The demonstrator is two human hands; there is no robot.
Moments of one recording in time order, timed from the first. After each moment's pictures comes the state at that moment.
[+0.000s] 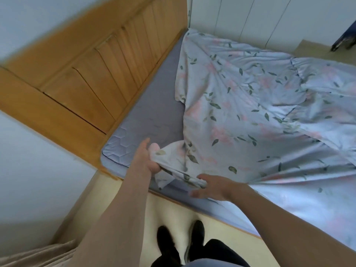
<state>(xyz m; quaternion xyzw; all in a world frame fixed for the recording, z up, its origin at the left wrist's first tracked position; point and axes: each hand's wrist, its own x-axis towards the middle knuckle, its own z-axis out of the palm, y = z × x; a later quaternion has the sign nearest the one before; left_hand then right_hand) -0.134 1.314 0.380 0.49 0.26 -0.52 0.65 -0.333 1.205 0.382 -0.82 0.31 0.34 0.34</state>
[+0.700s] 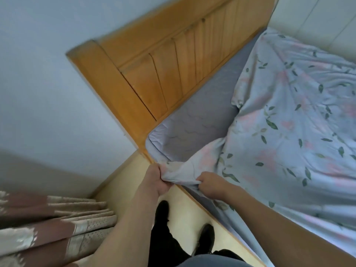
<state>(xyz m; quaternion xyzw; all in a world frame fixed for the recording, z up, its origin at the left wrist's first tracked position) -0.103 1.428 0.336 0.45 0.34 -0.40 0.72 -0.195 1.276 0.375 -0.89 0.12 0.34 0.29</state>
